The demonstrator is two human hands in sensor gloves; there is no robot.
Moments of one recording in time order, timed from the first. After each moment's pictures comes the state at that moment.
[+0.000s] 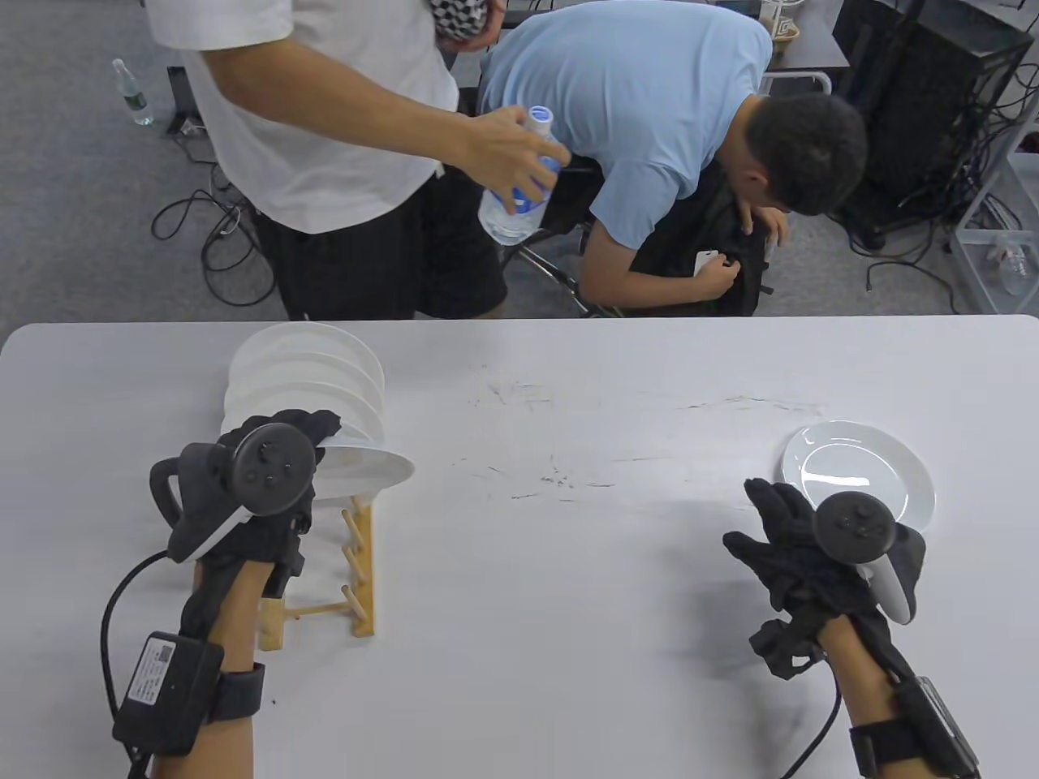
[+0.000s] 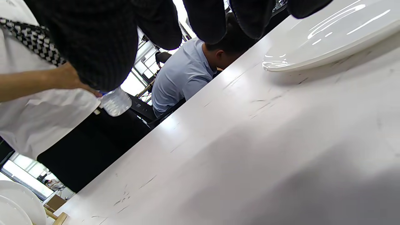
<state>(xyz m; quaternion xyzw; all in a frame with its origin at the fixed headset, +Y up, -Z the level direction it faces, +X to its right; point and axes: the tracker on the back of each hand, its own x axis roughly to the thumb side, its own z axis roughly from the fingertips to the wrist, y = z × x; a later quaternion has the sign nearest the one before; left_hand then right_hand) -0.257 -0.561 -0.331 0.12 -0.03 0.04 0.99 0.296 -0.705 -0.329 -0.04 0.04 0.93 0.35</state>
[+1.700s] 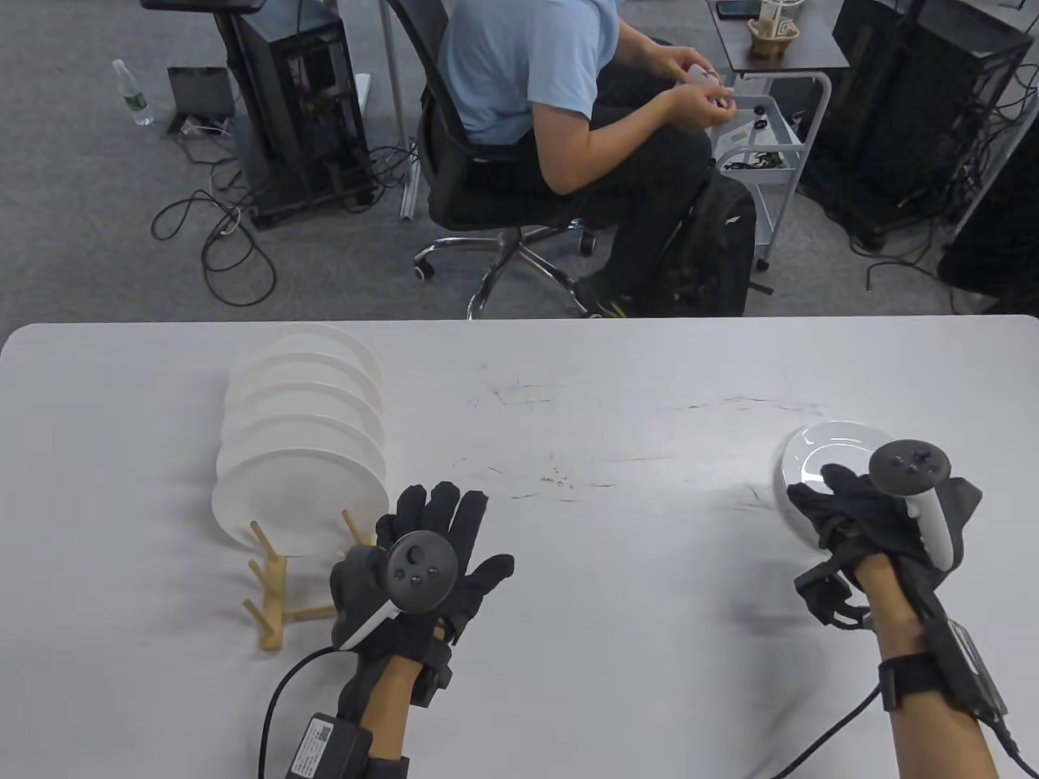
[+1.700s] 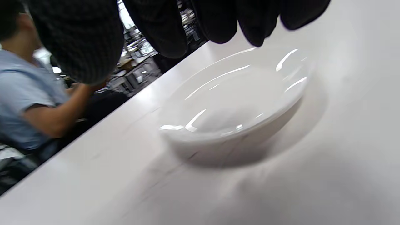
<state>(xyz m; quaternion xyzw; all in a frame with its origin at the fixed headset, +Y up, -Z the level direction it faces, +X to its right) -0.137 -0.682 -0.288 0.02 -0.12 0.20 0.97 0.380 -0.690 -0.377 -0.32 0.07 0.91 0.24</state>
